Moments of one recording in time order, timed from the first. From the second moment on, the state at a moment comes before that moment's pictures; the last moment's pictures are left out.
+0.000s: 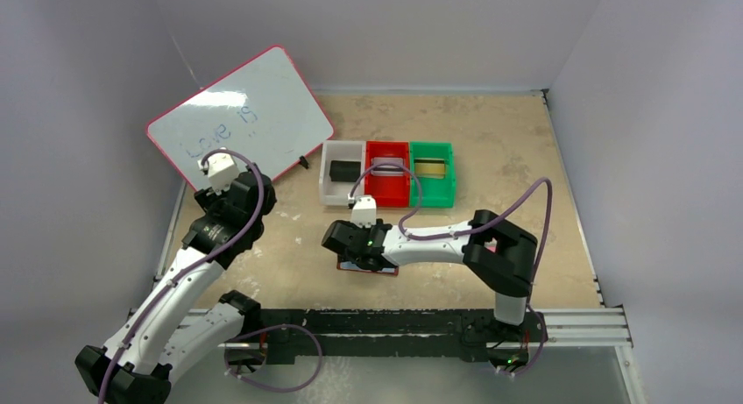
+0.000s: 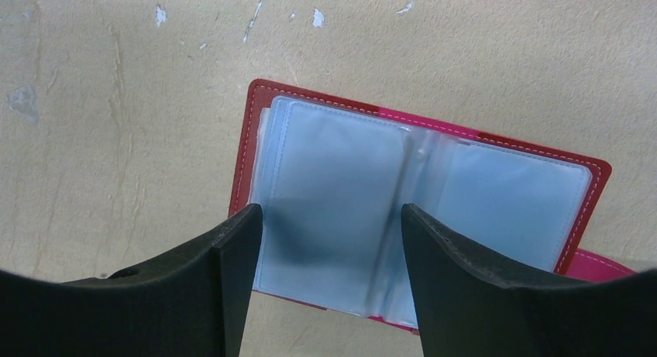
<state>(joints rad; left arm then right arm) -0.45 0.82 0.84 -0.72 -0.84 -0.67 1.21 1.84 1.15 -0.44 0.59 1.03</state>
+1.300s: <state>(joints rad) -0.45 0.83 0.80 -0.59 -0.43 -0.64 1.05 1.64 0.76 0.10 0.26 0.99</state>
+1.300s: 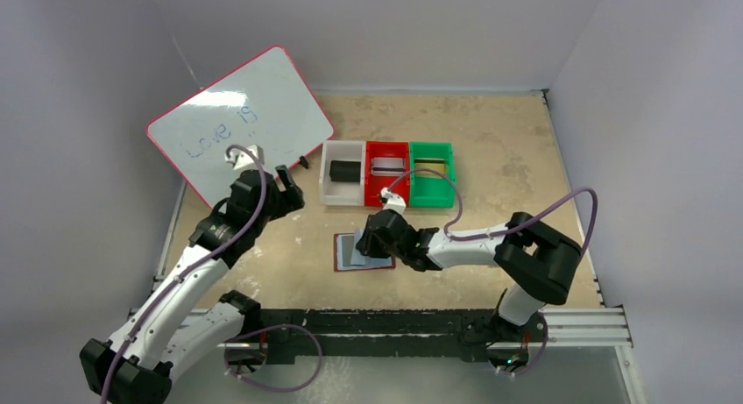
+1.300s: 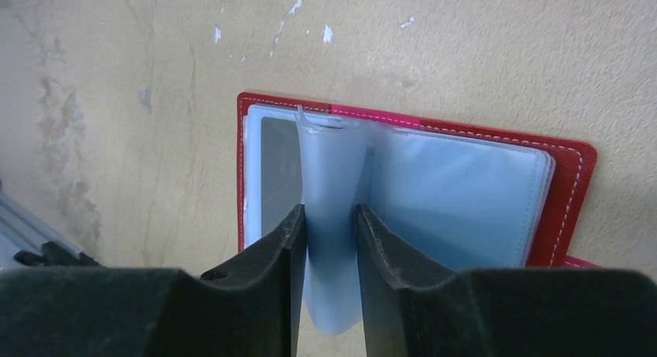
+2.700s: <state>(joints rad) -0.85 1.36 0.57 0.03 -0.14 -0.99 0.88 1.60 0.42 0.59 0.03 1.24</state>
